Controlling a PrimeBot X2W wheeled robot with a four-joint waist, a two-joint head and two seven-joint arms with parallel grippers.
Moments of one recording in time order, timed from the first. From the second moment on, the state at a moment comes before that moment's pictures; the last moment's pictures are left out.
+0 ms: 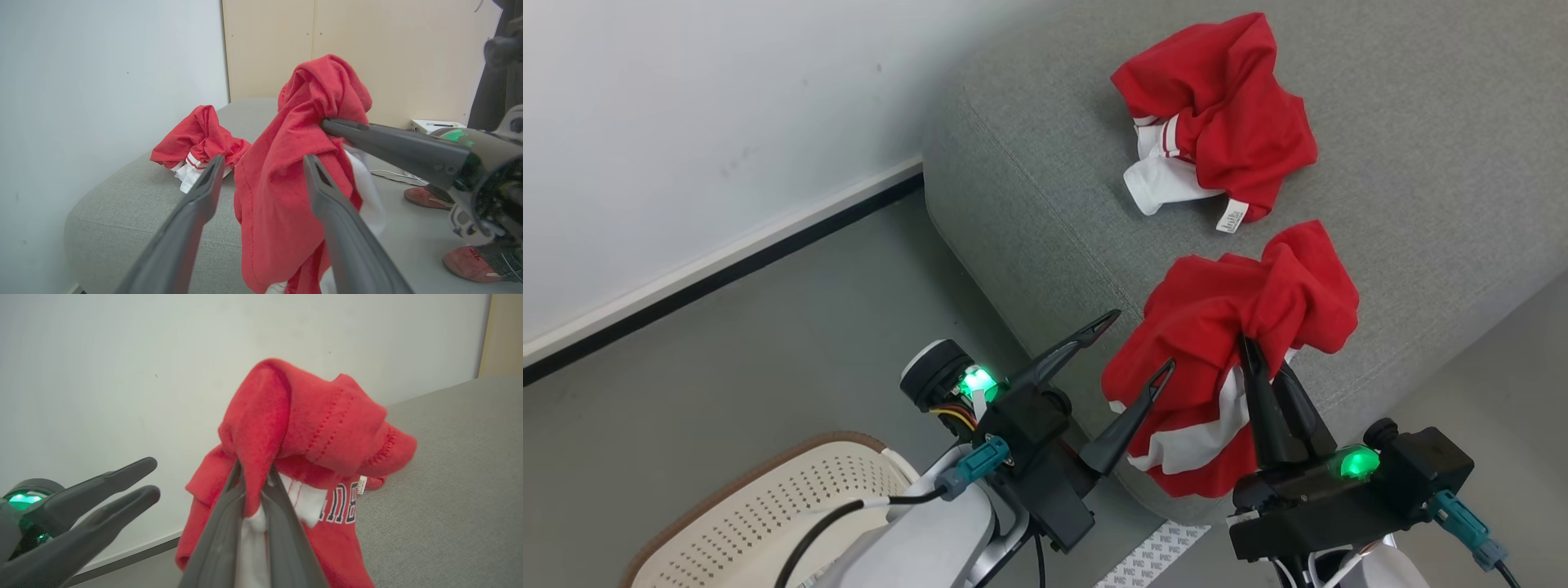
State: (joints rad) left arm -0.65 0.07 -0.75 0.23 -0.20 -0.03 -0.22; right arm -0.17 -0.12 0.35 -0.02 0.31 0.13 -0.26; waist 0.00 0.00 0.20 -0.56
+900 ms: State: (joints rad) left arm -0.79 0.23 -0.77 0.07 -0.12 -0.05 -0.01; right arm -0.84 -0.14 0.05 0.09 0.34 0.13 -0.26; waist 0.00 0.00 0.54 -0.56
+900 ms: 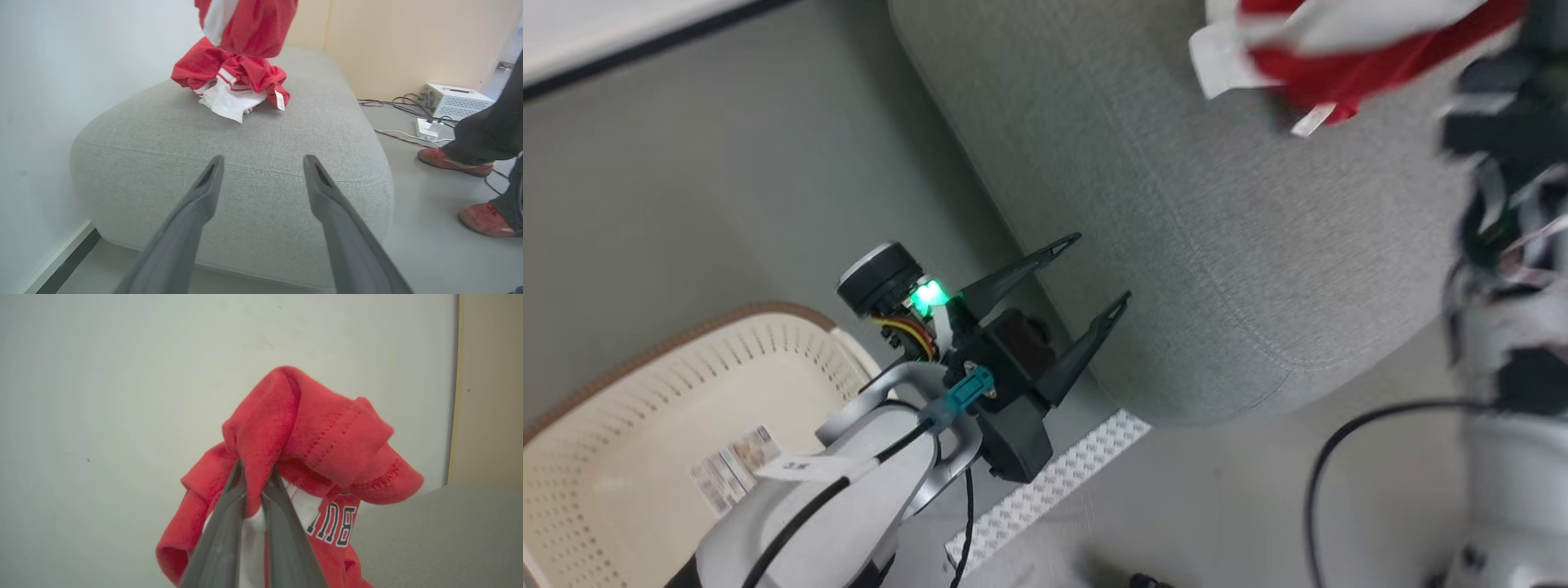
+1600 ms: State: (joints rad) left arm -0.85 0.25 -0.82 -0.05 -0.07 -0.04 0.09; right arm -1.21 -0.29 -0.27 0.50 0.29 0.13 -0.26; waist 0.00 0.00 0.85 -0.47
